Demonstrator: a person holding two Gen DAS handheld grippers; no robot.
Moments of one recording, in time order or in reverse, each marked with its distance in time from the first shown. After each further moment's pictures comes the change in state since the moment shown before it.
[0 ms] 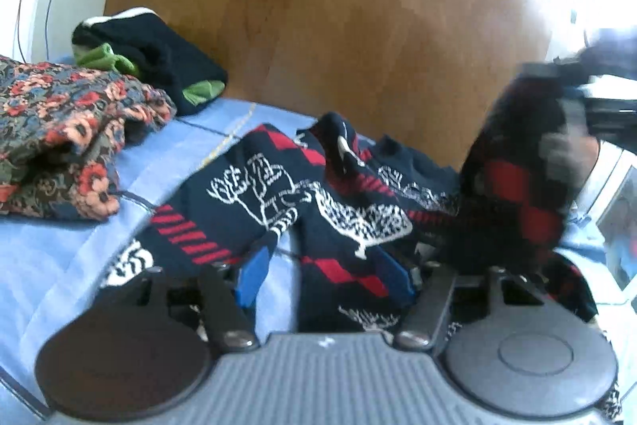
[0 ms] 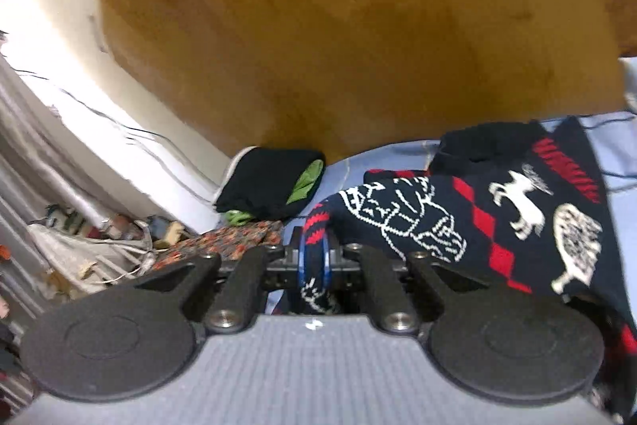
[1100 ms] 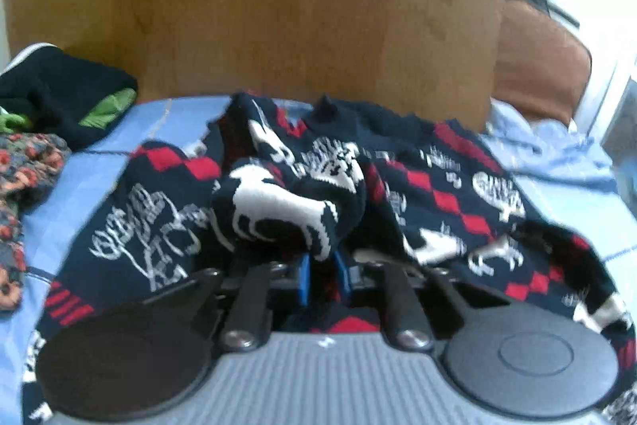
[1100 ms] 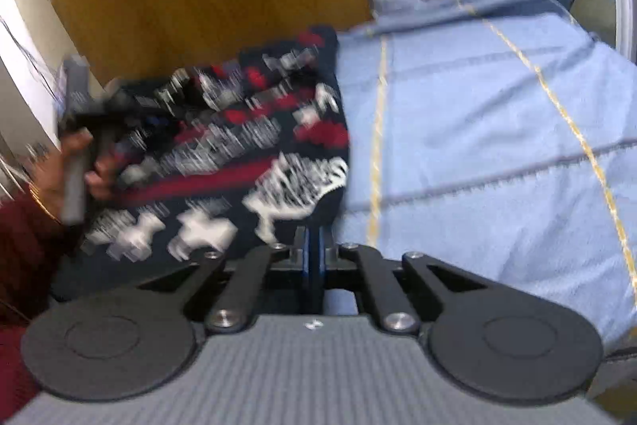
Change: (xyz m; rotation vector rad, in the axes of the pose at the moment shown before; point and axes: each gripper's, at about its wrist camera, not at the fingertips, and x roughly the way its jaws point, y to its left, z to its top) left arm 0.069 -0.068 0.031 0.219 0.168 -0.005; right arm -0.214 -0.081 -0.262 -0.080 -0.170 -0.341
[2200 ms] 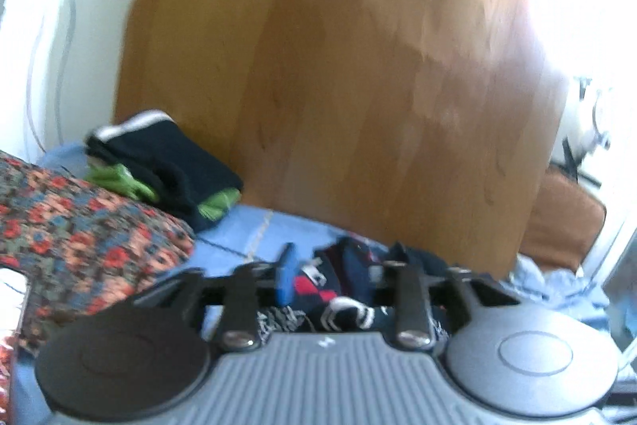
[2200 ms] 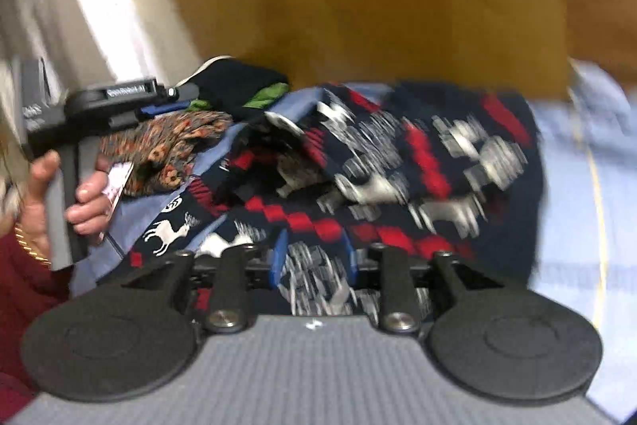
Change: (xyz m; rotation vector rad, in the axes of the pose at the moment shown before) left arm -0.096 0.082 0.022 -0.227 -0.343 0.076; right arm 0.145 0.101 0.121 -0.373 0.106 0.245
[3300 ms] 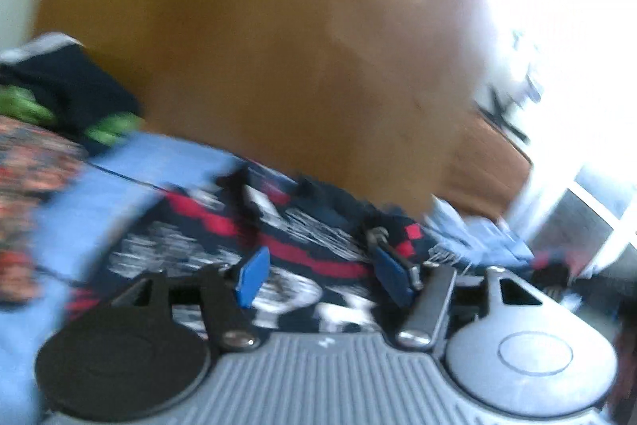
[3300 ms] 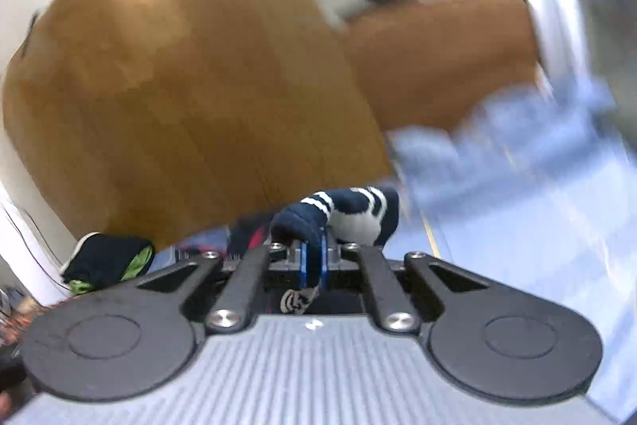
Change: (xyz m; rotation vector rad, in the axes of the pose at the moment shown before) left arm 0.044 -0.060 -0.035 -0.019 0.224 -0.280; right arm -0.088 -0.116 0.006 0.489 -0.327 -0.357
